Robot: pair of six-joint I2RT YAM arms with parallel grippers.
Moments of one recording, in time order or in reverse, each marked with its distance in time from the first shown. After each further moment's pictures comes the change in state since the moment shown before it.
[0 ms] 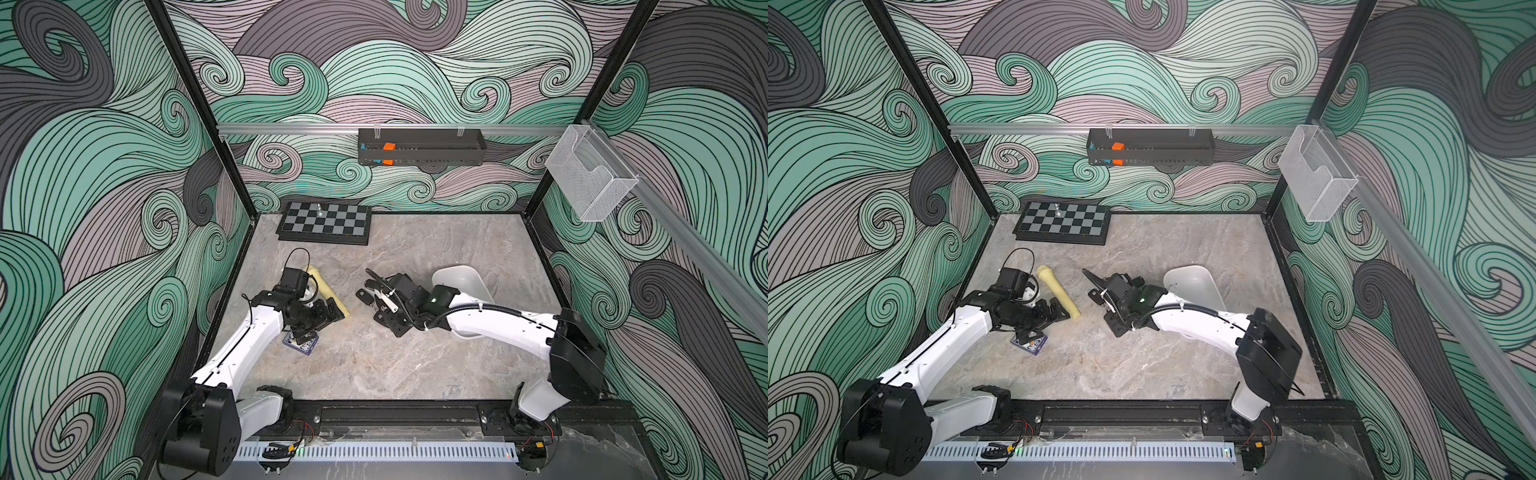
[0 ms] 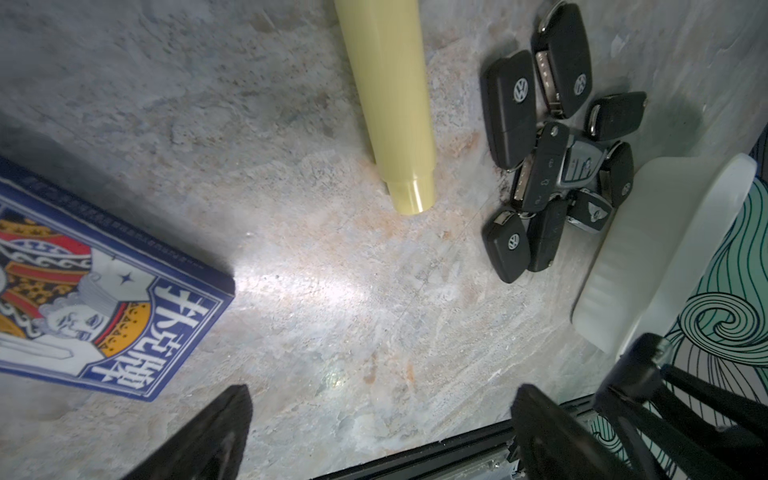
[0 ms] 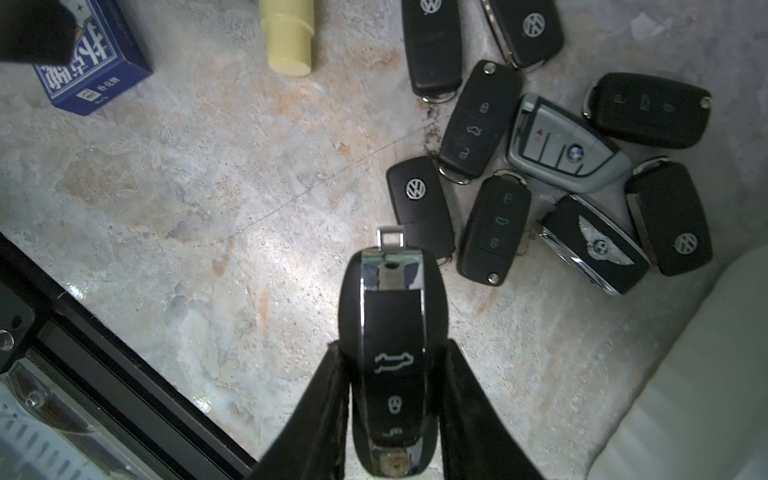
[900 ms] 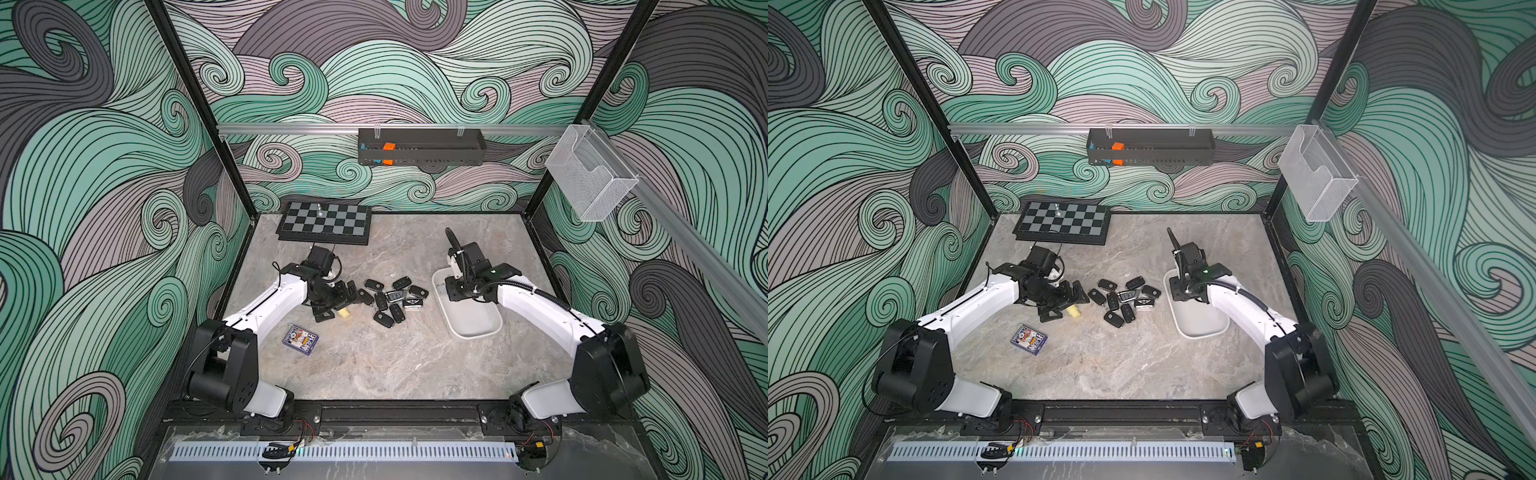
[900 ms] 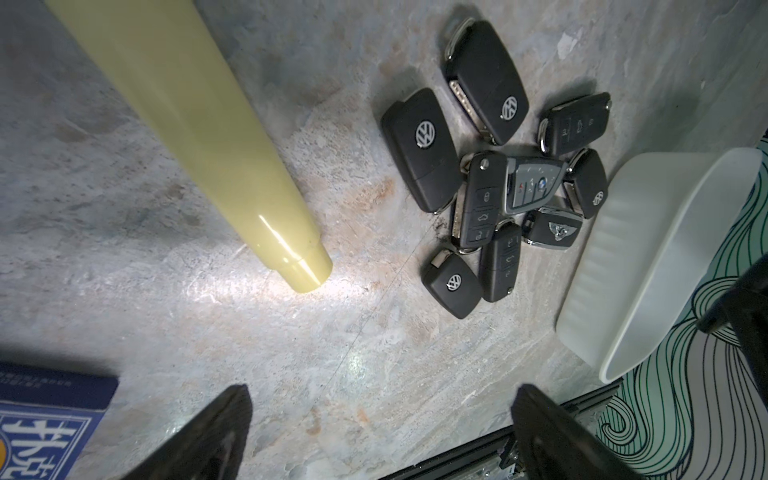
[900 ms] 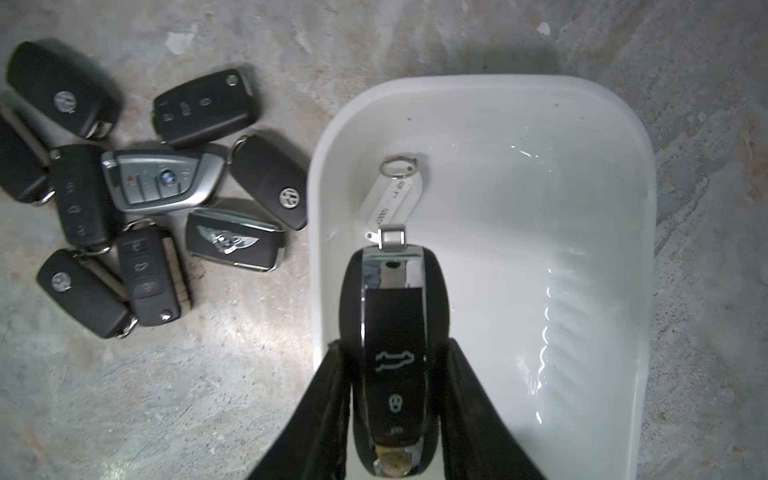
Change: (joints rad) left arm -0.143 0.284 0.229 0.039 -0.035 -0.029; right arm -0.555 -0.100 -0.116 -0.021 0.024 -0.054
